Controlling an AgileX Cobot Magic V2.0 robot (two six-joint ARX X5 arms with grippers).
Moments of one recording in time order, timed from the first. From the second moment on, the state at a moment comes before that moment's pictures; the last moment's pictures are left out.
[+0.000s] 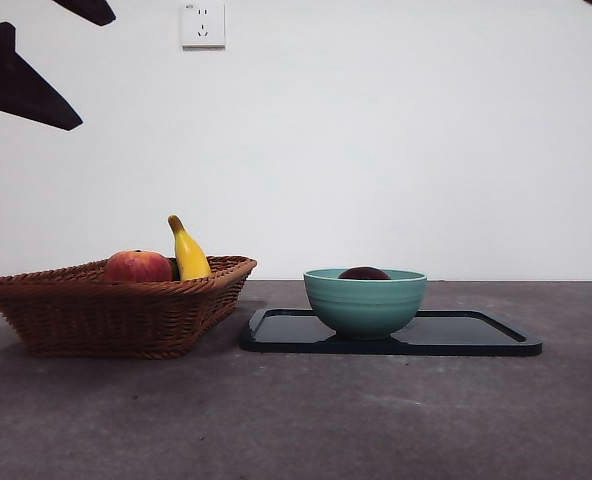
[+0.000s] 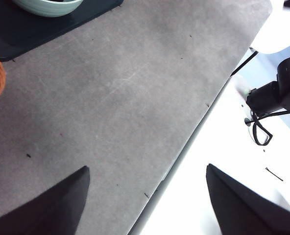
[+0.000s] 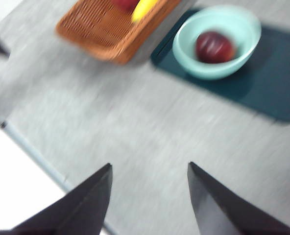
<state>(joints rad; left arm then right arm) -0.41 1.01 0.91 -0.84 0.69 0.11 0.36 0.65 0.81 -0.87 -0.43 0.07</state>
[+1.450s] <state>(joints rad) -0.53 1.14 1.09 -0.57 0.44 -0.14 0.36 0.60 0.74 -0.86 -0.44 0.07</state>
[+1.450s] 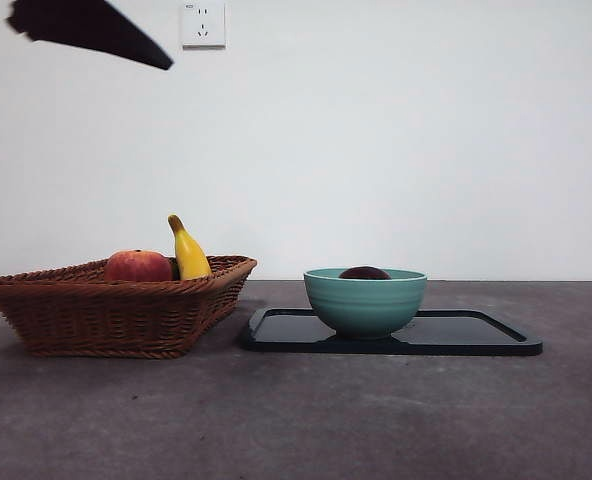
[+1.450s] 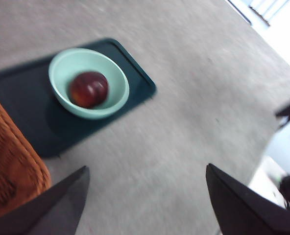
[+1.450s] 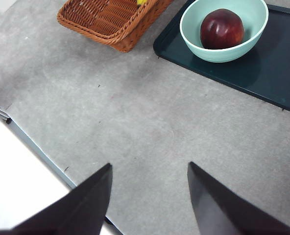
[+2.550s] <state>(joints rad) -0.66 2.04 1.75 -0.54 0.16 -0.12 0.36 0.60 0.74 -0.86 -0.45 0.08</state>
